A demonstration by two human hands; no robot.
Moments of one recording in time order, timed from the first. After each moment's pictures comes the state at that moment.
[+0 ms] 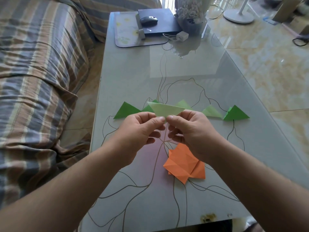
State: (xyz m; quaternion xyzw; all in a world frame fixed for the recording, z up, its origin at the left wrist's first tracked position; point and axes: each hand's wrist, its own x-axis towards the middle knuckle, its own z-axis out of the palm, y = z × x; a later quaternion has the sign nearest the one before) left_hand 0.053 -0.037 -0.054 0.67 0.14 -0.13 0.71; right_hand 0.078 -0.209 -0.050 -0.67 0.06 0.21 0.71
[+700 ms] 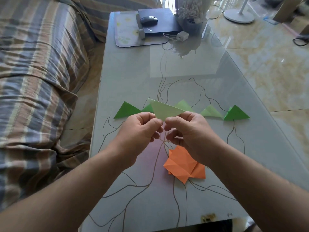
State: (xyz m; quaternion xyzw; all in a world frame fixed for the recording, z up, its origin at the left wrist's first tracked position) left_hand 0.049 -0.040 -0.056 0.72 0.12 -0.09 0.68; right_hand 0.074 -0.207 -0.052 -0.66 0.06 0.23 0.71
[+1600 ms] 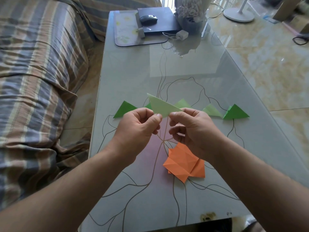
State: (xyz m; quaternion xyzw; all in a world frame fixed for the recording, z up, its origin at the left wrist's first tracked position) left_hand 0.050 -0.041 -0.056 0.73 0.09 -0.02 0.68; right_hand 0.084 -0.212 -0.052 -0.62 0.10 0.23 0.75
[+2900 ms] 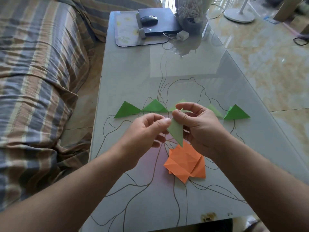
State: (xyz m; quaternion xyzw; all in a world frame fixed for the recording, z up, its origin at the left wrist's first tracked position) left_hand 0.047 -0.044 -0.058 0.69 0.09 -0.16 0.70; right_hand 0.088 -0.216 -0.051 -0.56 0.10 0.19 0.80
